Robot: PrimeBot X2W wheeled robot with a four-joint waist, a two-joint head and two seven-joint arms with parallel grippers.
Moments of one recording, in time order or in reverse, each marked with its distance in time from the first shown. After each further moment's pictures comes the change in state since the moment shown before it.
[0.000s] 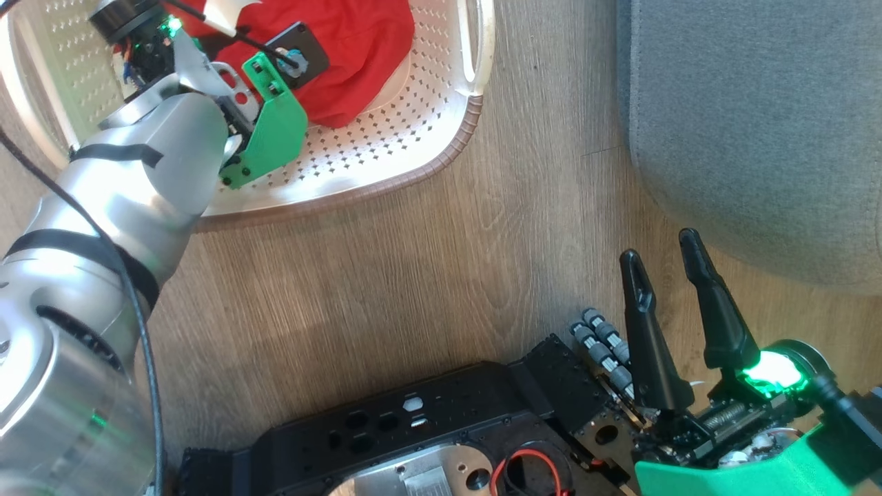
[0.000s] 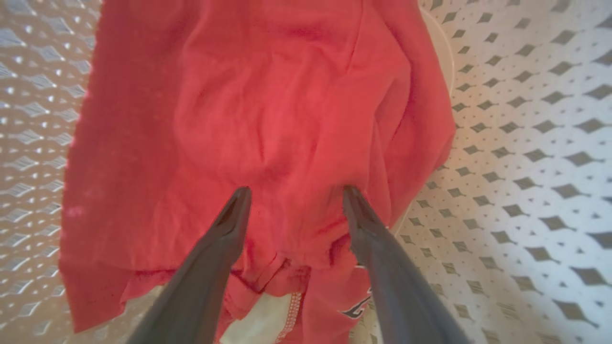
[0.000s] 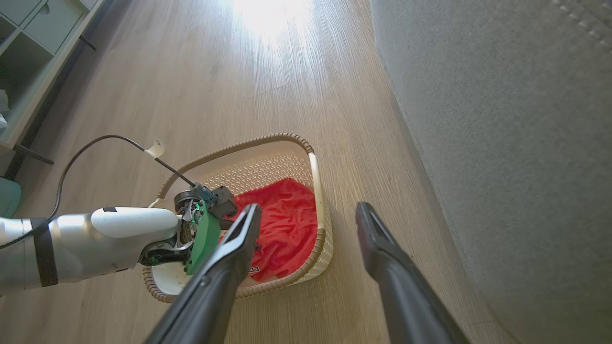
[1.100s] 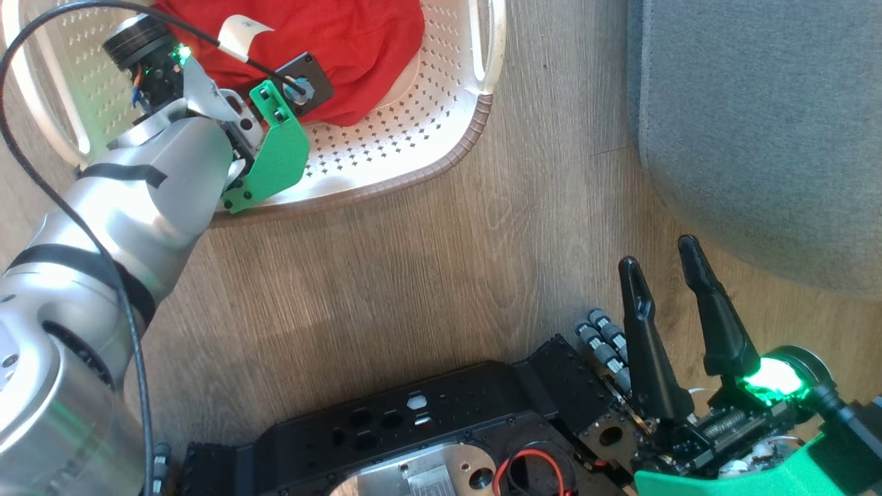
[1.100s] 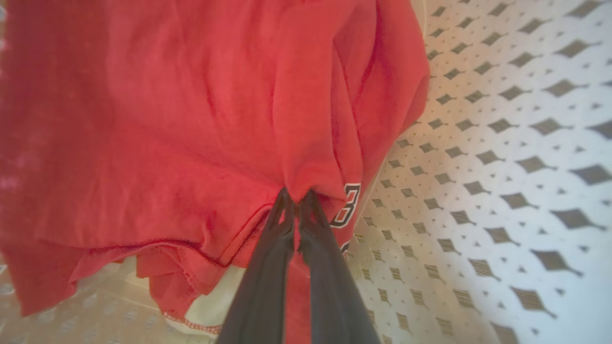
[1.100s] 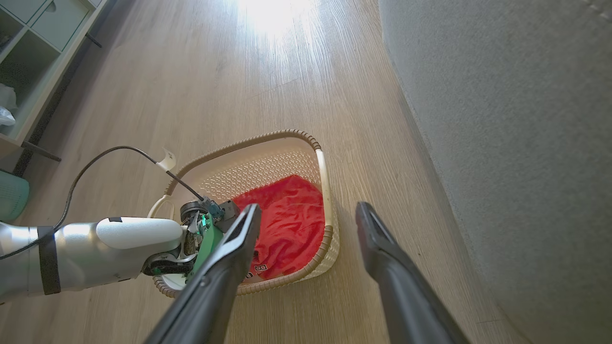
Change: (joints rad) left arm 0.033 0.029 -0.109 -0.056 -0.087 0.000 0.047; right arm 0.020 0.000 0.007 -0.021 -0.010 0.000 0.000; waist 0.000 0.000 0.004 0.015
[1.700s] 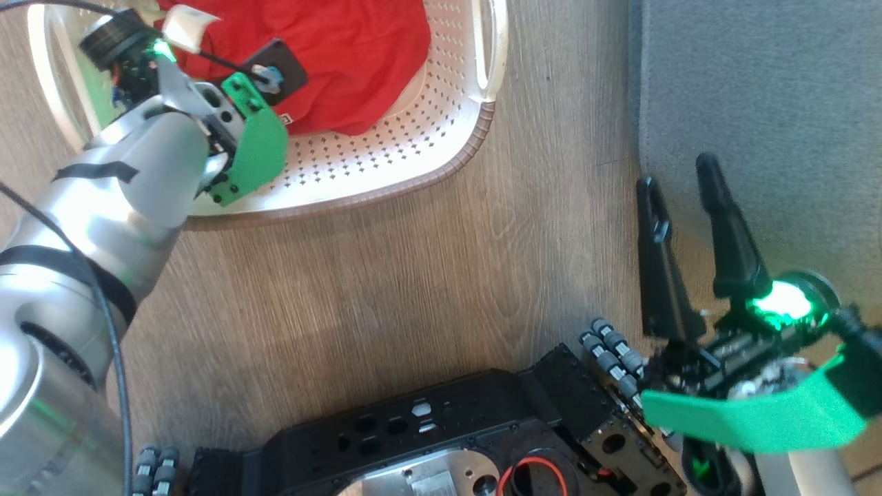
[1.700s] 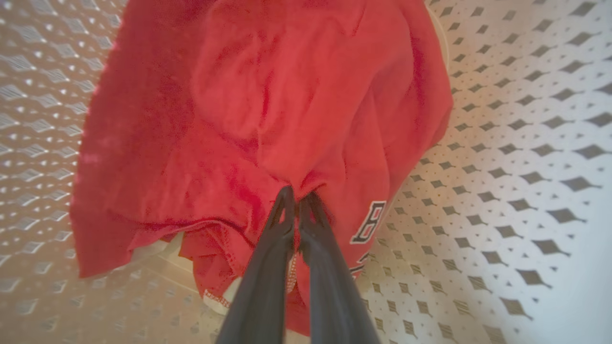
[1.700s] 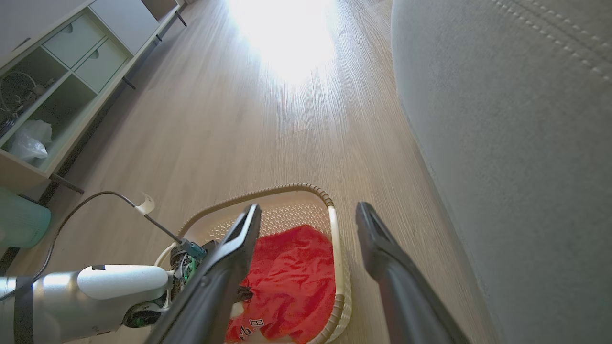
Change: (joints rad) left arm 0.000 0.038 0.008 -0.003 -0.080 0.000 -0.098; right arm -0.195 0.000 -0.024 0.068 0.057 0.000 -0.002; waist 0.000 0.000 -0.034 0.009
